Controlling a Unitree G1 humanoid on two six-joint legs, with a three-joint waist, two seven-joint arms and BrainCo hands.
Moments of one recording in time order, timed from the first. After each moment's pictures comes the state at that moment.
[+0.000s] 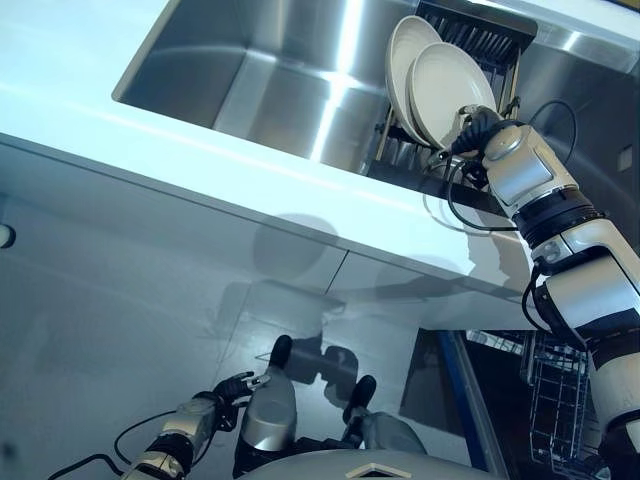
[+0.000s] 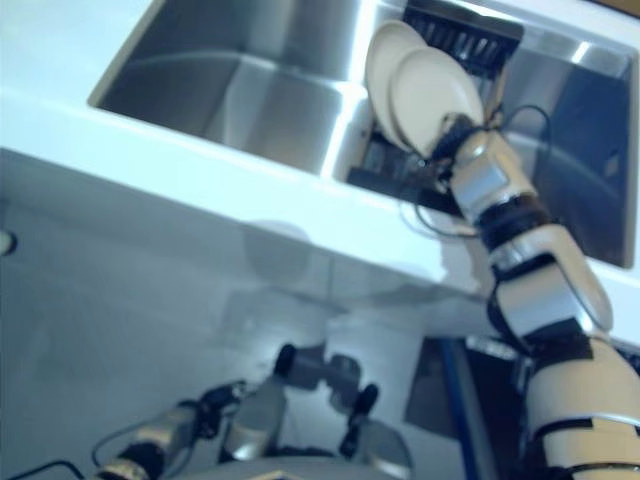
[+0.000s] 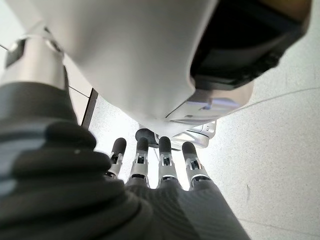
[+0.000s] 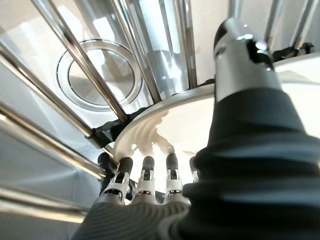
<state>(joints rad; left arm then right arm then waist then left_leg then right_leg) -0.05 0.34 -0.33 0.95 -0.34 0.15 -0.23 -1.18 -0.61 0.60 0.77 -0.07 0.63 0.10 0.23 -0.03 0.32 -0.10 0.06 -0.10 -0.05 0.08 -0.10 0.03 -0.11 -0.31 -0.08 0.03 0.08</state>
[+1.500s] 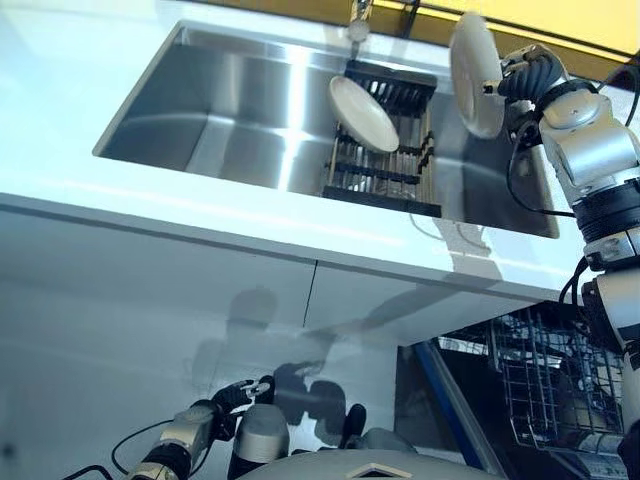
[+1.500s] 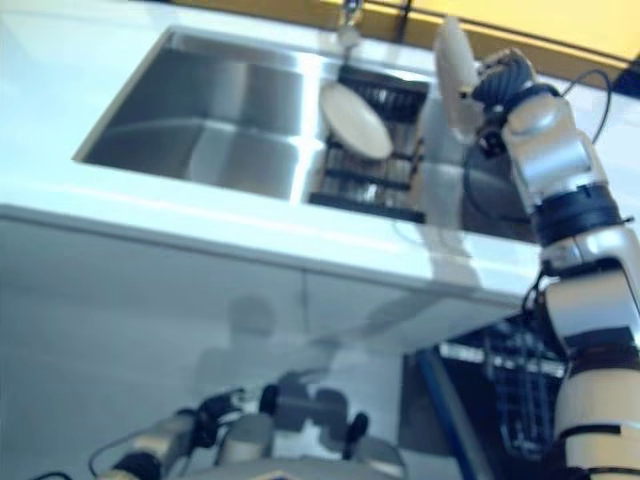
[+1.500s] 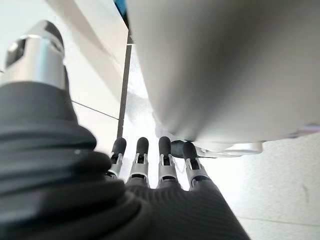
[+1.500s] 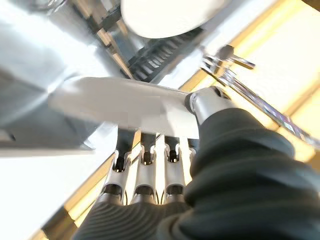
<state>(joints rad) 0.01 0.34 -0.32 0.91 -0.32 0.17 -0.24 -1.10 -0.77 0.41 0.62 0.30 0.47 -0.01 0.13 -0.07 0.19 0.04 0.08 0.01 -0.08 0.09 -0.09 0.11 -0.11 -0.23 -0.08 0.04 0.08</state>
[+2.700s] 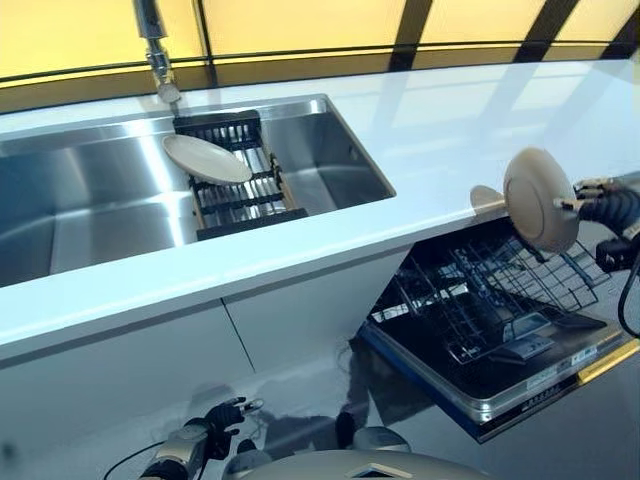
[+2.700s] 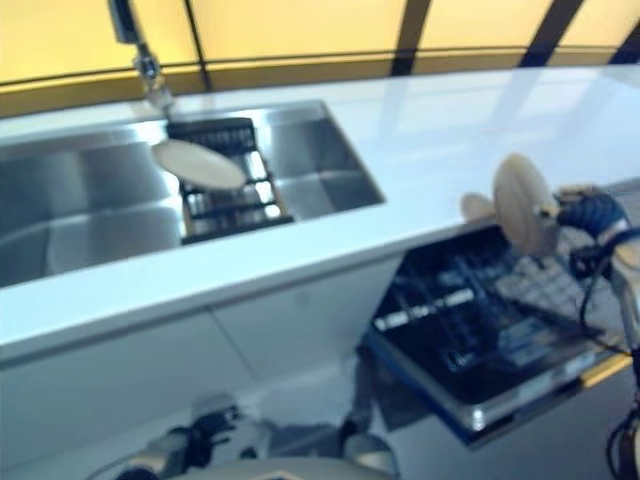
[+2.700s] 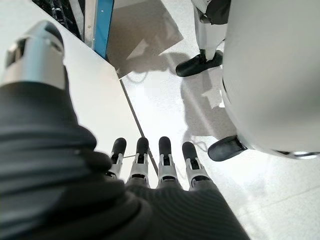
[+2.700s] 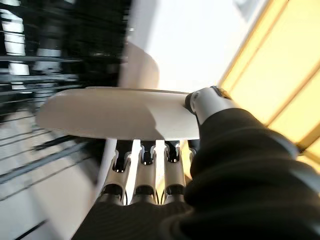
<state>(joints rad) 0.04 0.32 -0.25 1.01 -0.25 0.10 -0.24 -0.21 -1.03 -0.10 0.25 0.36 0.39 0.21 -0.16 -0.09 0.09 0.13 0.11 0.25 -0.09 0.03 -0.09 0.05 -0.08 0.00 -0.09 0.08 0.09</state>
